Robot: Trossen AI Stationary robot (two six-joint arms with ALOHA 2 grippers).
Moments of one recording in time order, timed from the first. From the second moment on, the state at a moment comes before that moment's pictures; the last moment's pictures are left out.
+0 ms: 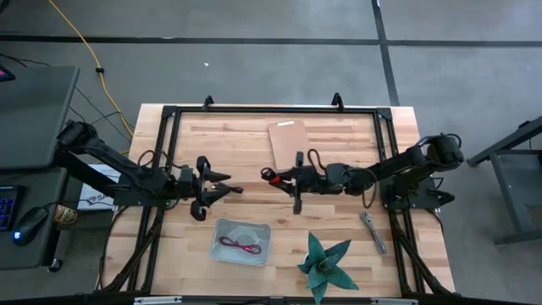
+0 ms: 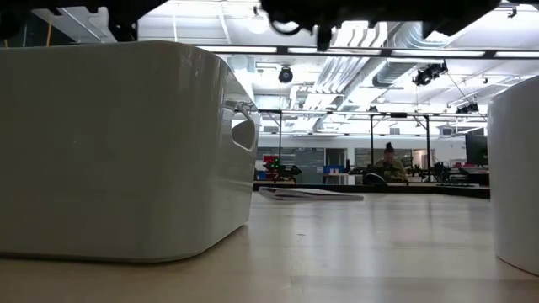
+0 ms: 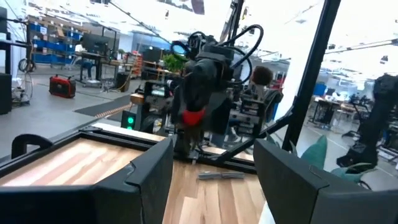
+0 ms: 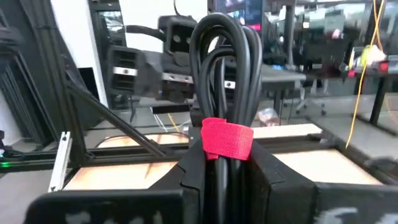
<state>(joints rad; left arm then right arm) -0.34 0.92 0.29 0.81 -0.54 -0.10 0.16 1.57 0.79 0.85 0.21 0.02</state>
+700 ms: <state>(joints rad) -0.33 1.20 0.45 0.83 -0.62 -0.08 0.17 1.78 1.05 0.66 0.10 0.03</state>
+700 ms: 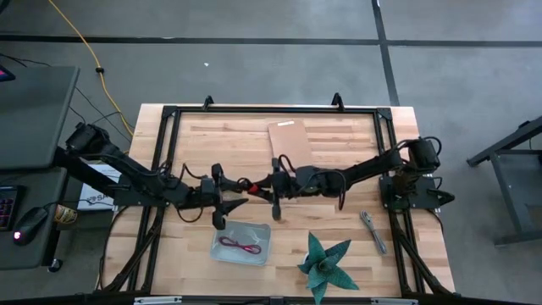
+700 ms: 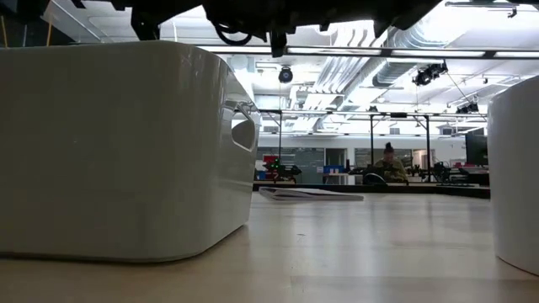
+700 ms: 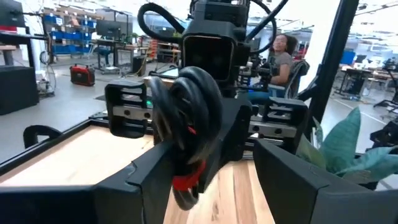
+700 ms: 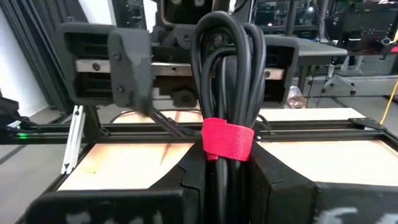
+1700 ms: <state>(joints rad) -0.34 1.37 0.46 1.11 -0.70 -0.01 0.19 1.80 1.09 0.61 0.07 0.04</state>
